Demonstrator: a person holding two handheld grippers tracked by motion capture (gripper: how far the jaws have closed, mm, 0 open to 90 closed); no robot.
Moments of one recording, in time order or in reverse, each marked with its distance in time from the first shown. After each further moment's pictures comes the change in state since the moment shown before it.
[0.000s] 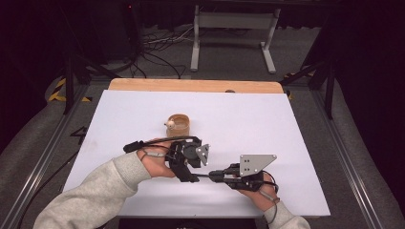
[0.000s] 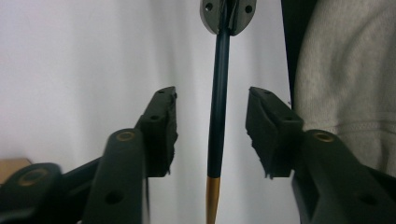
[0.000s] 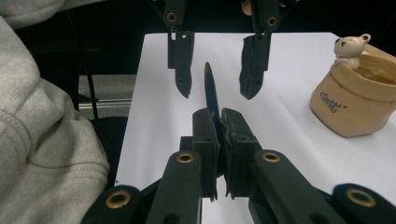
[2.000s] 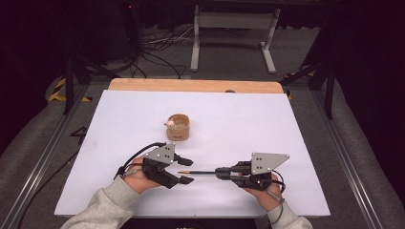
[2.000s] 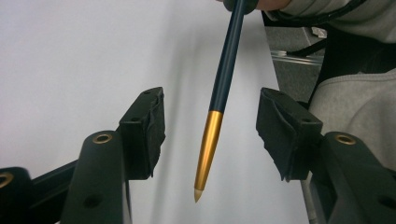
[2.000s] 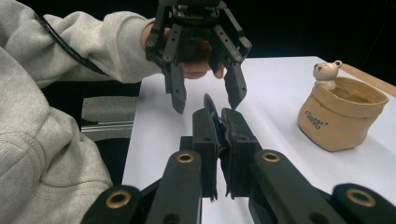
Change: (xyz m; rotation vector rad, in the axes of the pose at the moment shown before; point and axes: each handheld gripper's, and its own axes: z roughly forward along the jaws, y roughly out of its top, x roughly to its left) left arm -0.012 -0.091 0.032 -0.611 0.056 -0.138; right arm -0.001 0.000 -0.020 -0.105 -0.014 0.016
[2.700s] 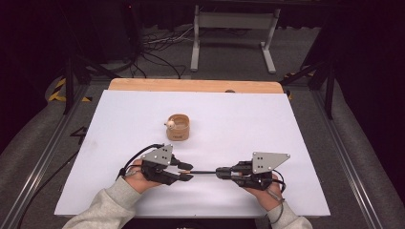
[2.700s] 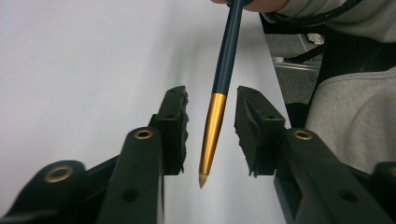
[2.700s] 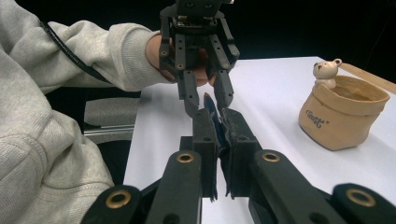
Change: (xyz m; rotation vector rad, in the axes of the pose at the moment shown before) left arm 0.002 -0.010 0.000 -0.033 -0.006 0.017; right arm -0.003 -0.004 -0.001 -0.016 0.009 0.017
